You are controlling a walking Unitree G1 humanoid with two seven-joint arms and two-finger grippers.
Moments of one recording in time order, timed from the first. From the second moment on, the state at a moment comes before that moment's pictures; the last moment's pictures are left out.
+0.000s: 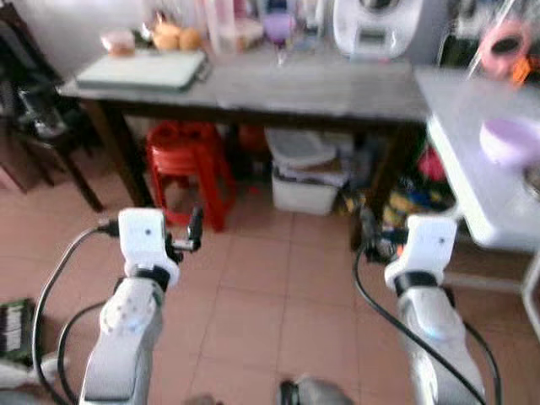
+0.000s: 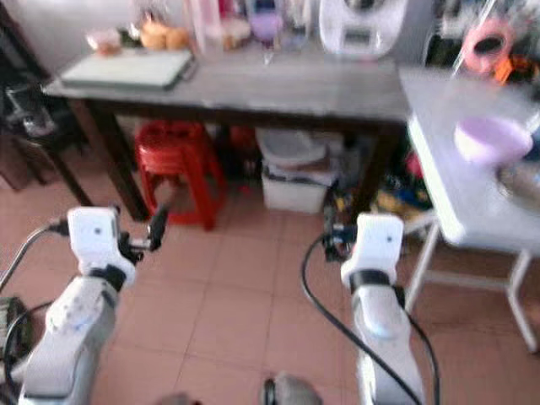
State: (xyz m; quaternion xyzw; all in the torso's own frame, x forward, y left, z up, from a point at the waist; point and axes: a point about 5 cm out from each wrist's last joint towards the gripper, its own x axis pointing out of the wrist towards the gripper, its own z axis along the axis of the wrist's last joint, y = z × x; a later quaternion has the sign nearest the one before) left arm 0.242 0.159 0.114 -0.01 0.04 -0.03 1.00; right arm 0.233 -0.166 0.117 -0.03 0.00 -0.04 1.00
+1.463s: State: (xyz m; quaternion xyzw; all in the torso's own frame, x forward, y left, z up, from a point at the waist) left arm 0.239 0.150 0.119 -0.02 0.02 -0.10 1.00; right arm 0.237 -0.161 0.109 -0.06 0.01 -0.04 1.00
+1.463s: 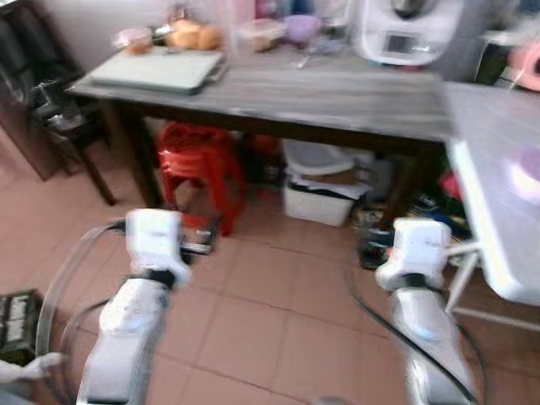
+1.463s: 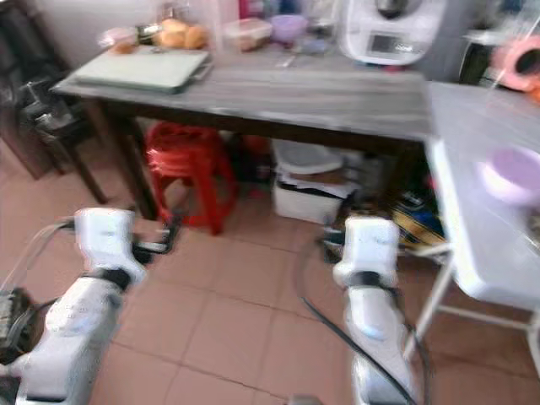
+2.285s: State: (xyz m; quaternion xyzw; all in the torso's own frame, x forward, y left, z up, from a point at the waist) left arm 0.237 0.145 0.118 -0.03 0.05 -0.10 0.99; right arm 0.233 -0.170 0.103 -0.04 0.04 -0.05 1.00
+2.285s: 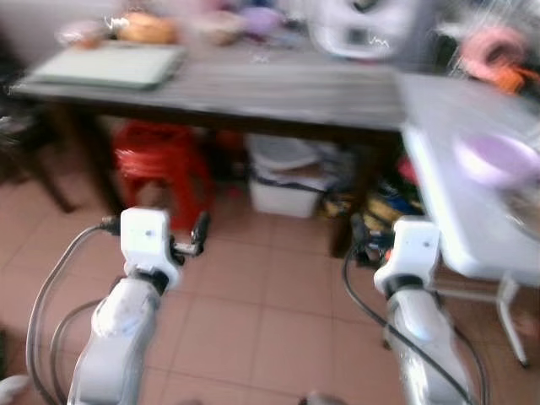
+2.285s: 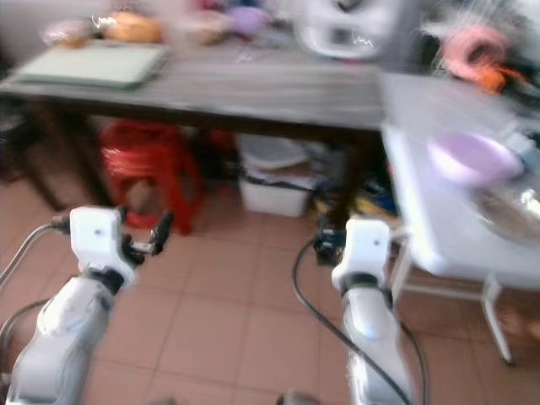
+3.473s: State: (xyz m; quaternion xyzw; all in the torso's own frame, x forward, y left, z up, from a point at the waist) left arm 0.251 0.158 0.121 0.02 0.00 -0.05 1.00; right arm 0.241 -0.160 0.103 -0.03 -0.02 -0.05 1.00
